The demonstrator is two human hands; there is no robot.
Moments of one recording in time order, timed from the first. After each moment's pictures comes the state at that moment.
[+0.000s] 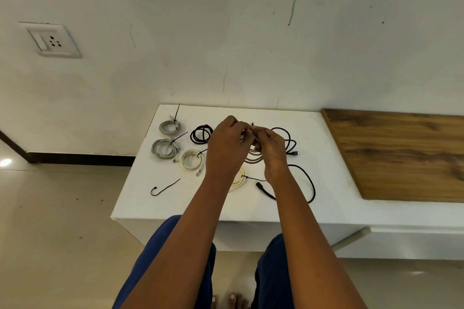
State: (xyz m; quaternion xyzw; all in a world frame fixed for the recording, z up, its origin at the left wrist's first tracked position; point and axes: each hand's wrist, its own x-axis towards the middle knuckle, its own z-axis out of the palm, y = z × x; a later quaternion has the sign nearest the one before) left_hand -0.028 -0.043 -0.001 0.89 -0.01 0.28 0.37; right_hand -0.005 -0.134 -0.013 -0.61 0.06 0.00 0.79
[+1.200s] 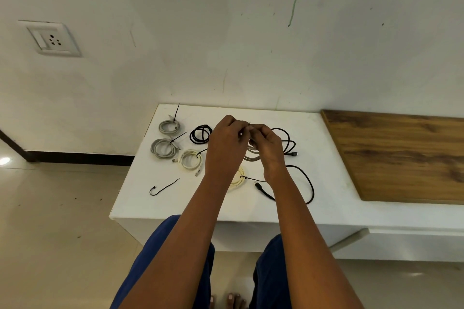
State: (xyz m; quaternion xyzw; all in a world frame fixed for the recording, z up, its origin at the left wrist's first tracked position) left_hand -0.022 -0.041 -0.004 0.88 -0.02 0.28 0.39; right_hand -0.002 -0.135 -0.019 -0.67 0.01 0.00 0.74
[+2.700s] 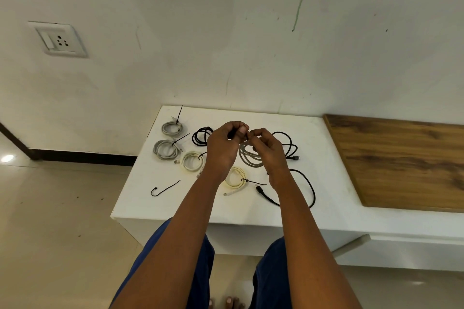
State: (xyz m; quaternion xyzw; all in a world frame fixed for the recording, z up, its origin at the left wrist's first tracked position) left_hand -0.016 -0.031 -0.010 0.71 0.06 0.12 0.69; right_hand -0.002 -0.141 -0.022 -0.74 0.00 0.03 0.67
